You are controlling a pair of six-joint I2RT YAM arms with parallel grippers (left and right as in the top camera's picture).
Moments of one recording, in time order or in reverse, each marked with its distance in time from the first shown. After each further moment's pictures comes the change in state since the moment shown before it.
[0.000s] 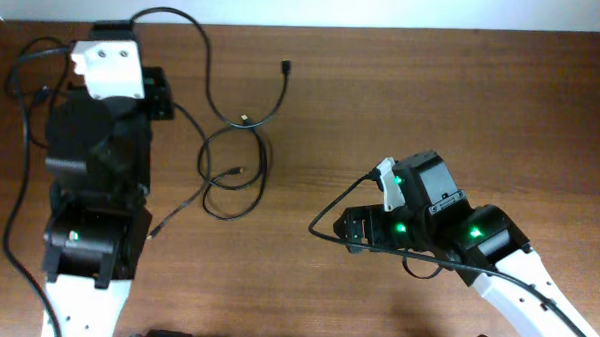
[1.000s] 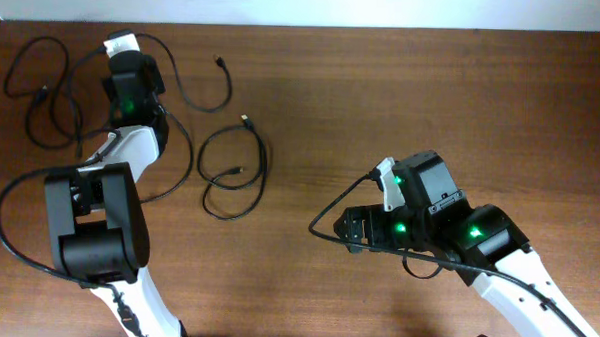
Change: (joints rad) left arm 0.251 0.948 -0.004 0.599 -0.067 -0.105; right arm 0.000 0.002 0.000 0.000 0.004 0.000
